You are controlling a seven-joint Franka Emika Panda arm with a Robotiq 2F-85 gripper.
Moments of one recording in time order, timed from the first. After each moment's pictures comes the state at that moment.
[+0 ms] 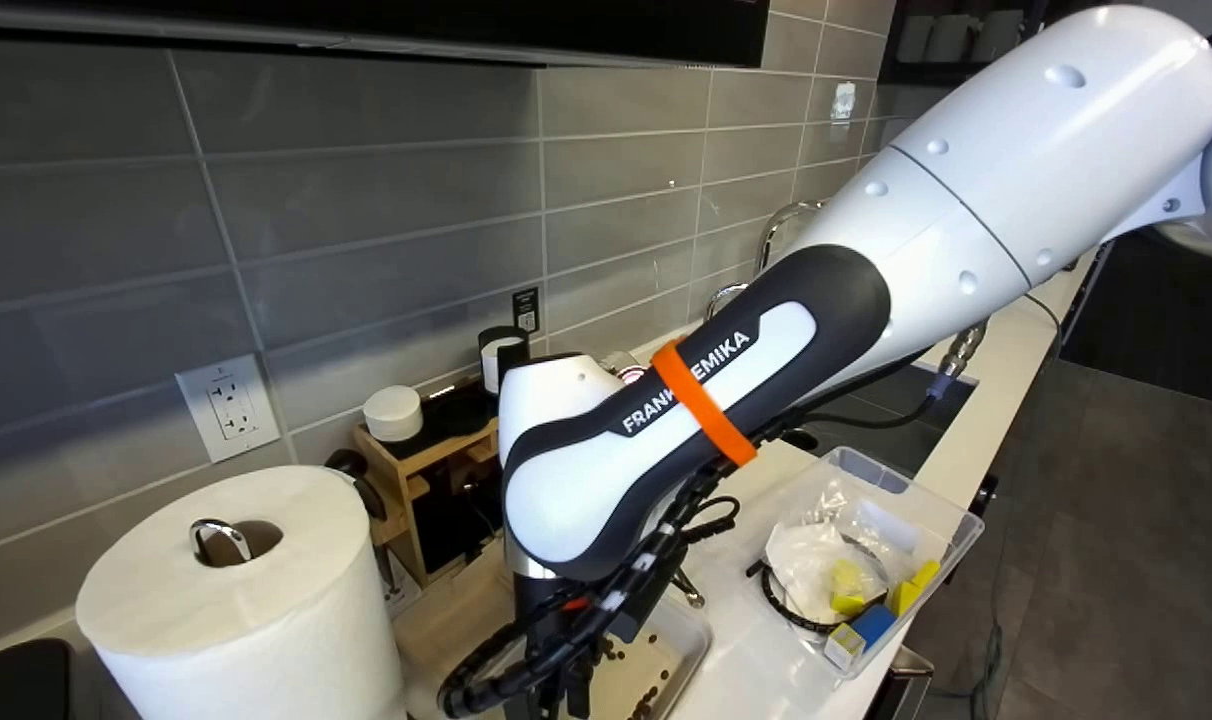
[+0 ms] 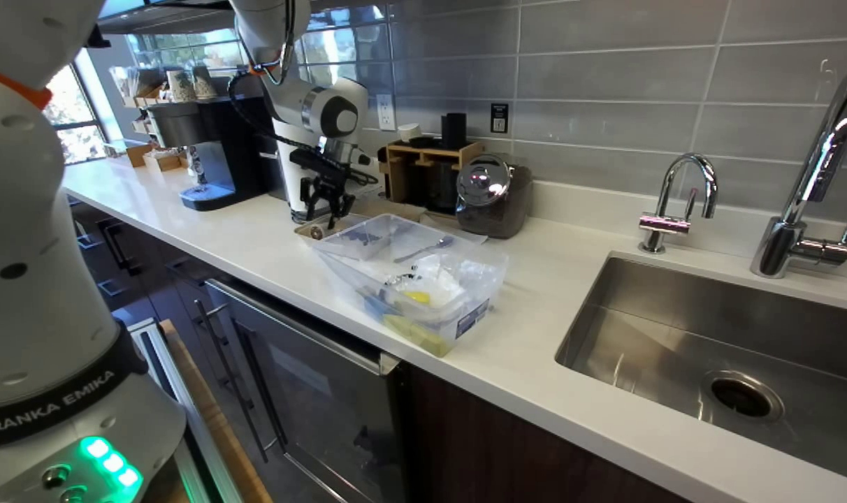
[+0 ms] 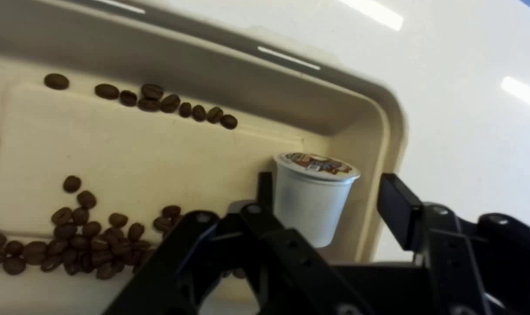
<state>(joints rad) 0.34 0.71 0.27 -1.75 0.17 2.25 -0.11</state>
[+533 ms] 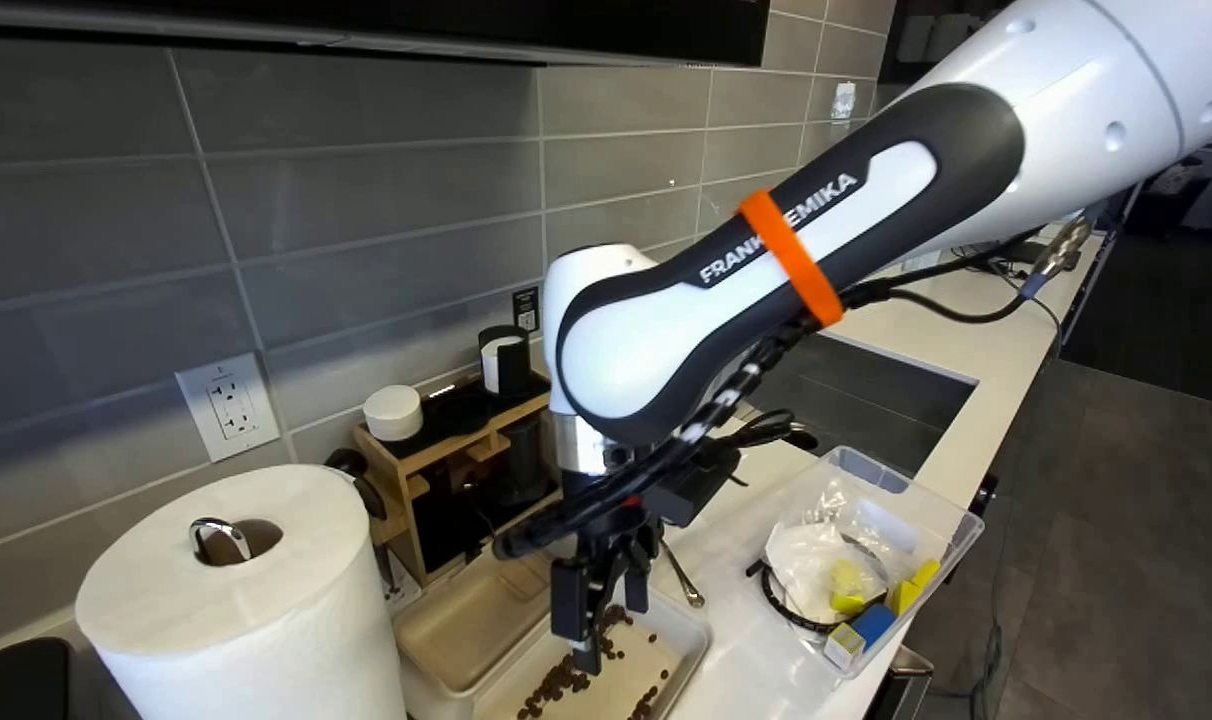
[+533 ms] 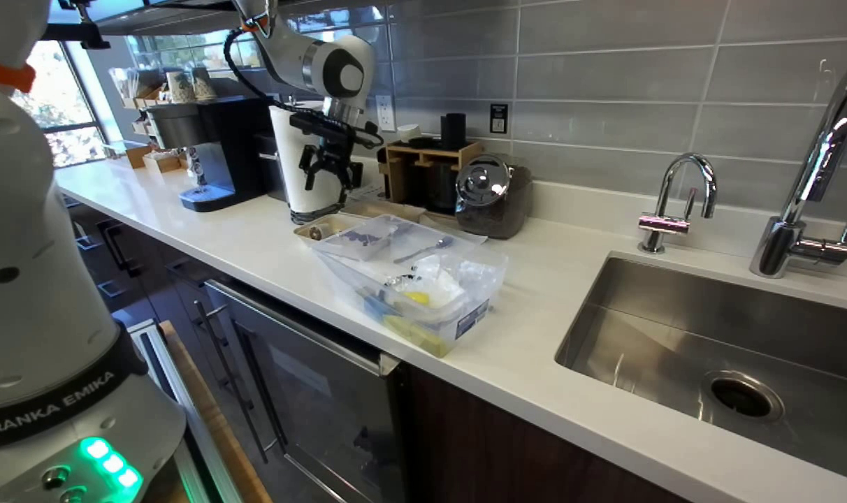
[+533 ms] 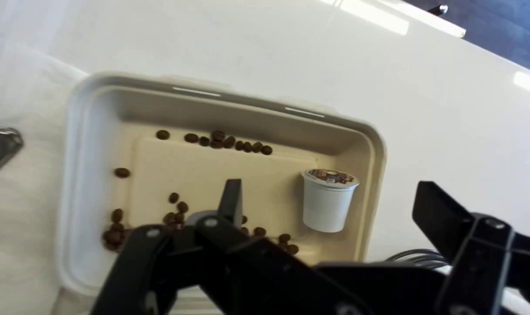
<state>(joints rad) 0.27 0.49 0.26 -1.86 0.17 2.11 -0.08</state>
